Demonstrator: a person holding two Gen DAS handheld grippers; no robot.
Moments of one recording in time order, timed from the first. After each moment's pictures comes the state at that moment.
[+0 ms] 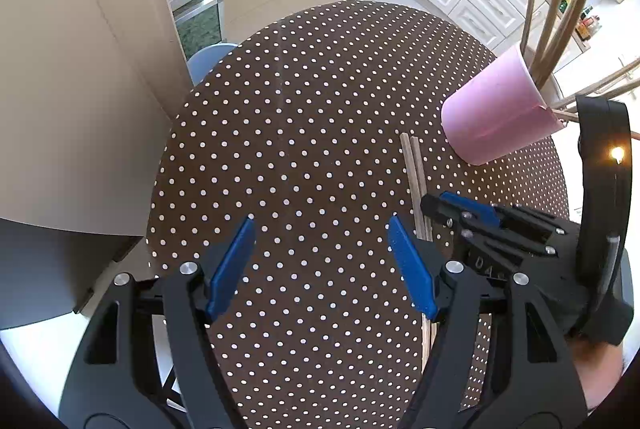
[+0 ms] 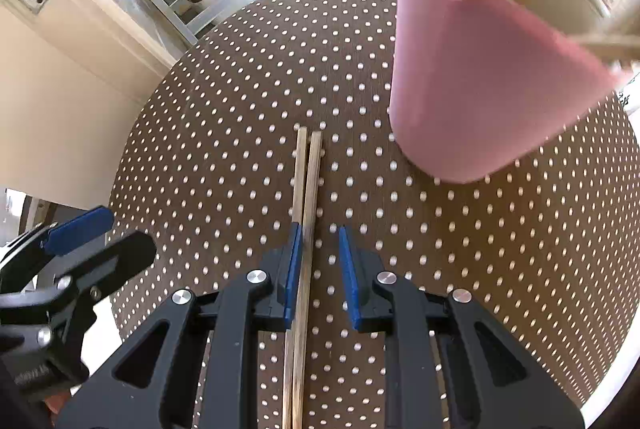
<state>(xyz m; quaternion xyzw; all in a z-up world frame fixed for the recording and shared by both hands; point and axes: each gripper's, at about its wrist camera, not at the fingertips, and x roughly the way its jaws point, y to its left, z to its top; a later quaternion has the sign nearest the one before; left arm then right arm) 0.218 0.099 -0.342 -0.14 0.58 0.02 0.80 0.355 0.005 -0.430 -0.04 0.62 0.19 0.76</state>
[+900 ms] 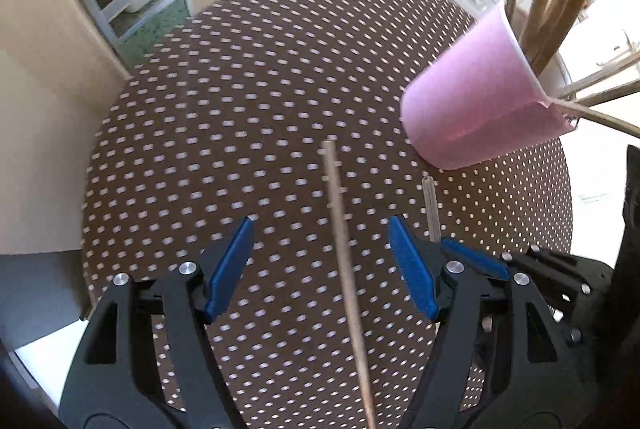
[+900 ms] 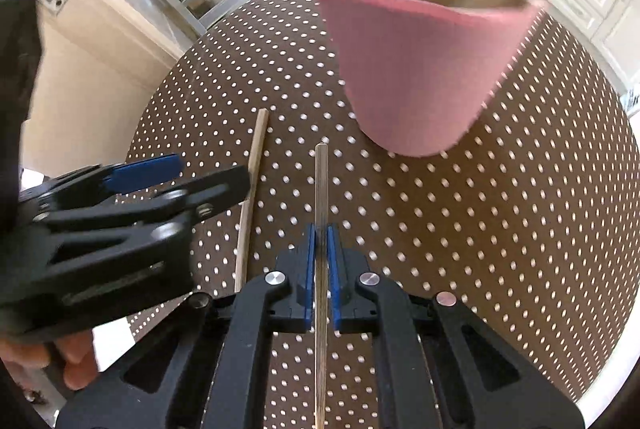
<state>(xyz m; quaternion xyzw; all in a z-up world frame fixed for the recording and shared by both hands) 0.280 0.031 -0.368 -0.11 0.63 -0.01 0.77 0.343 -0.046 -0.426 0.00 0.63 0.22 0.74</state>
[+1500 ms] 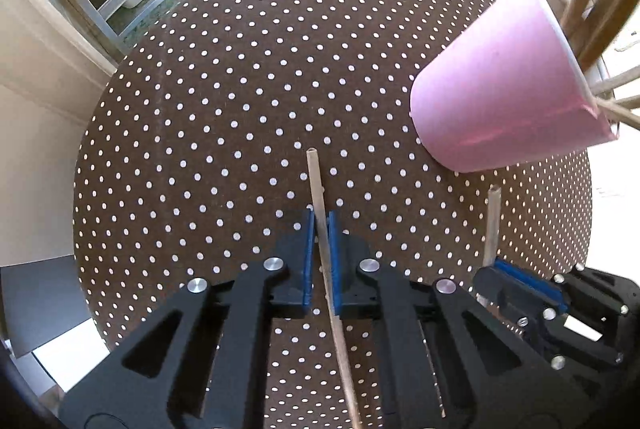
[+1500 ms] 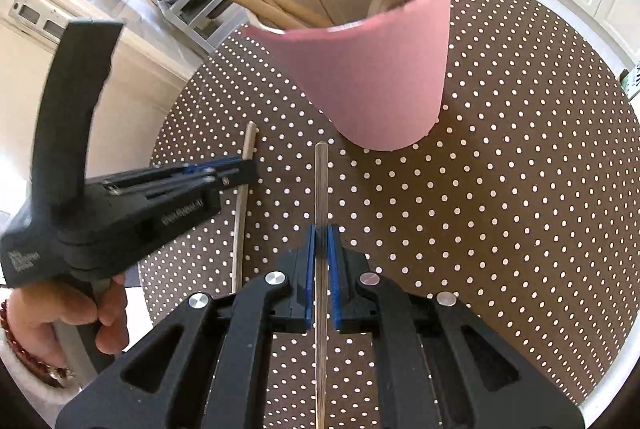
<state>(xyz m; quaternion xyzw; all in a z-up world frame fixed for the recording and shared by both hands) 0.309 0.017 -0.388 -0.09 0.65 0.00 0.76 0.331 -0.091 -0.403 0.04 0.62 0.24 0.75</state>
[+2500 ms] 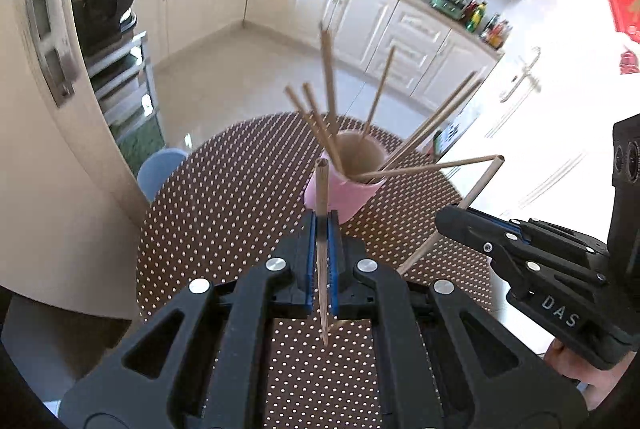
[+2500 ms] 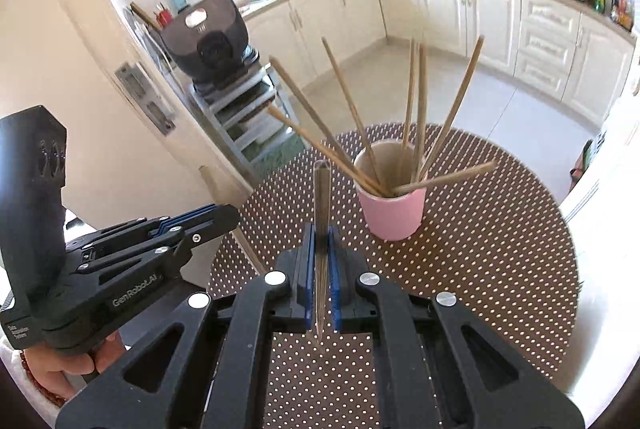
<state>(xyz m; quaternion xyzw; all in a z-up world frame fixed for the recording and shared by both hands) 0.193 0.039 -0.200 -0.10 0.44 -0.10 0.89 0.251 -0.115 -0.238 0.05 0.44 0.22 0.87</state>
